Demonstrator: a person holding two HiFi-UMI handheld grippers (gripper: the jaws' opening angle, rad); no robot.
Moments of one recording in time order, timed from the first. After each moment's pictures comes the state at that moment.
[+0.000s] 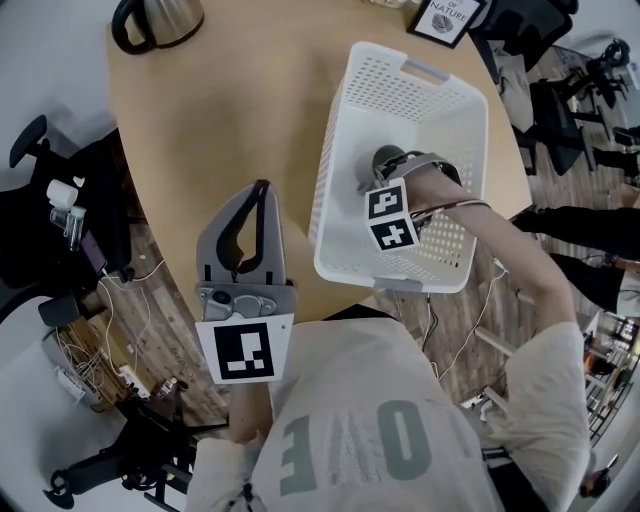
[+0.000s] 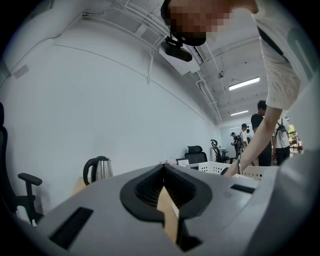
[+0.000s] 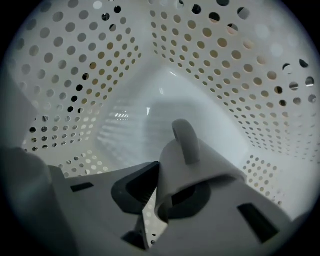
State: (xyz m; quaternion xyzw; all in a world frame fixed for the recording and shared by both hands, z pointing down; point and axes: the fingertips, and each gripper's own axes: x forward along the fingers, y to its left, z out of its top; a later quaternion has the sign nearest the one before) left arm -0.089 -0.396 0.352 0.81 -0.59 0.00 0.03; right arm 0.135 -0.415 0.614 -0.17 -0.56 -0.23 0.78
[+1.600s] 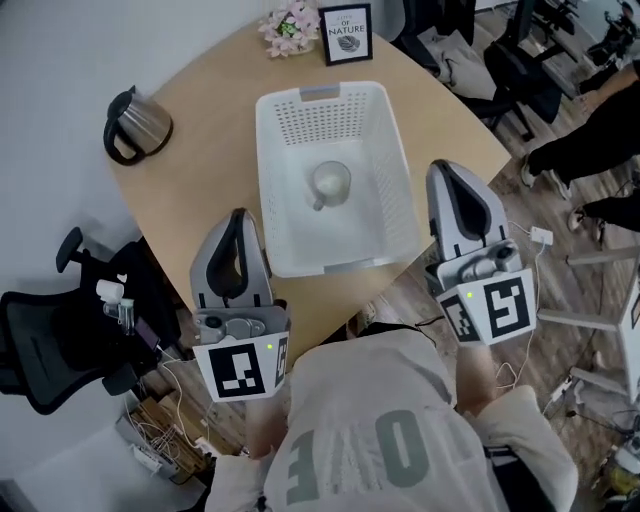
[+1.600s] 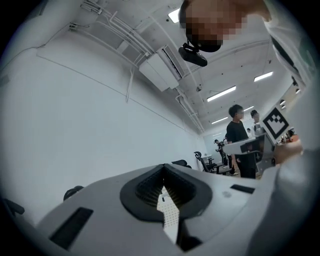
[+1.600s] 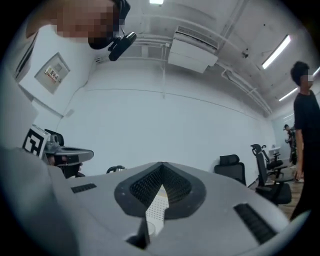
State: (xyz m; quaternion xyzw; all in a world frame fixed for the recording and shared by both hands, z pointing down) left arm -0.005 -0.346 0.252 0.85 -0.52 -0.03 -0.08; right arm 0.210 -0.340 0.234 0.61 -0.79 -0.05 -0.02
